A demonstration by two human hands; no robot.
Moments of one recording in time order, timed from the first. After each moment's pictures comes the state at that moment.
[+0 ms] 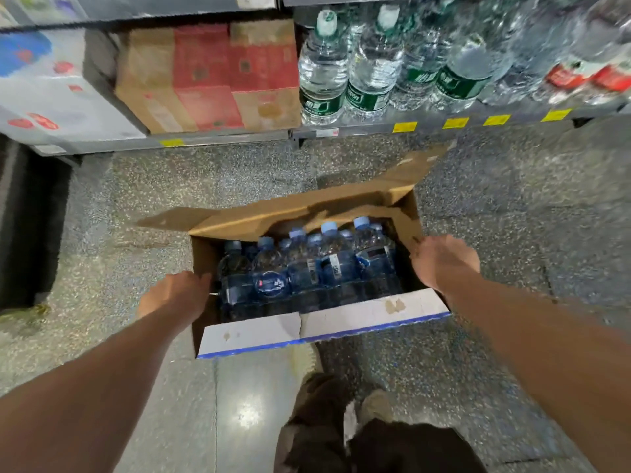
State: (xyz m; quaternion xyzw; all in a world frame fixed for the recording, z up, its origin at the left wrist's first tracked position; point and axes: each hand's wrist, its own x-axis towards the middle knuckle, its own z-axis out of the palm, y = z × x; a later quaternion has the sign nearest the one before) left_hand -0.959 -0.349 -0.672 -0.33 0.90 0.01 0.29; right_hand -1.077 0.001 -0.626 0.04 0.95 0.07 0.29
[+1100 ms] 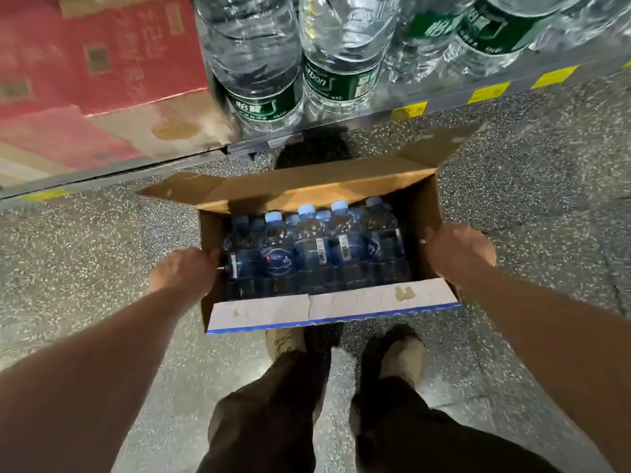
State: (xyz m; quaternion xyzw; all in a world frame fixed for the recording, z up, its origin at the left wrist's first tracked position) left_hand -1.287 -0.330 -0.893 -0.22 0.92 -0.03 0.33; right_hand -1.341 0.038 -0.880 0.13 0.93 0.08 0.33
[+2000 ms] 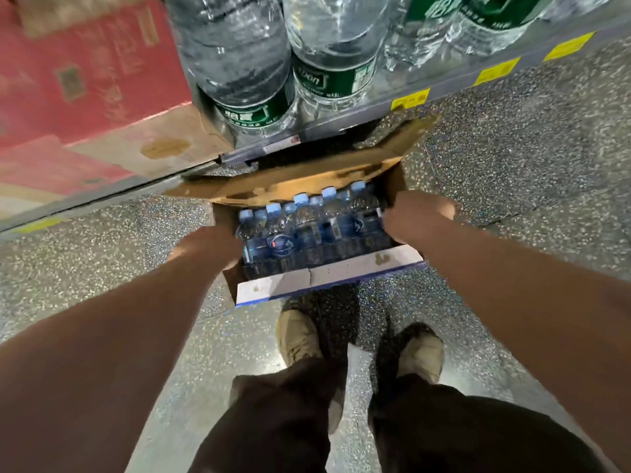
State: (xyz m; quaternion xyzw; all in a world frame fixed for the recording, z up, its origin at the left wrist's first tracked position) left_hand -1.372 -0.311 -0.904 -0.17 0.88 -0.04 0.44; right_hand -1.405 -0.030 -0.885 0.09 0.90 0.07 0.41
